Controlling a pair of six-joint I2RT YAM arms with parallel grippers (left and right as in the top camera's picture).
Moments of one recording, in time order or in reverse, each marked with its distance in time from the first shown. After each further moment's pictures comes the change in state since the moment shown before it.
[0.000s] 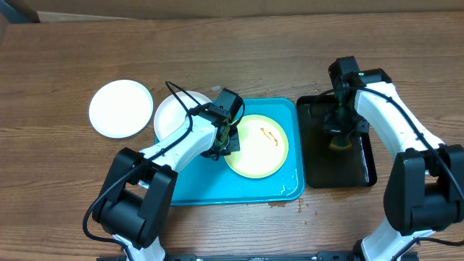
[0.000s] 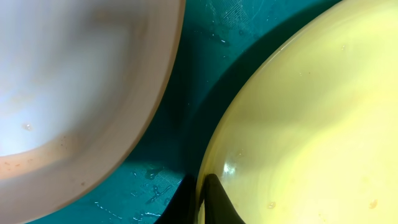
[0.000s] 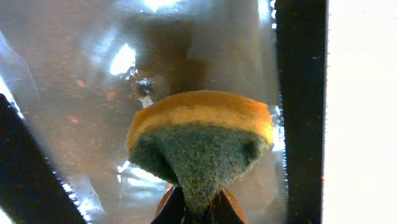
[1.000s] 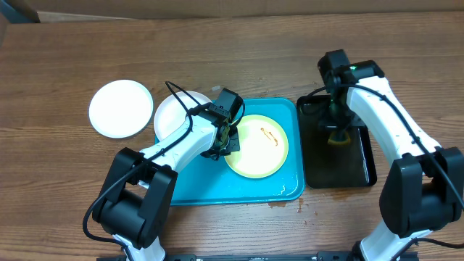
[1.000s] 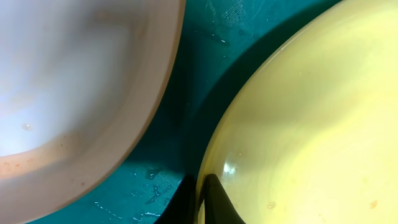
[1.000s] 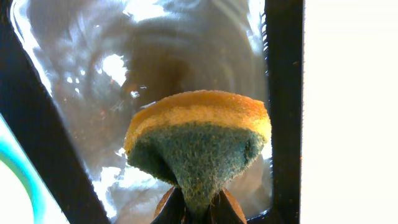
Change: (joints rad) left arm 0.000 0.000 0.000 0.001 0.000 0.000; right arm 0.067 -0.002 0.098 -0.105 0.080 0.029
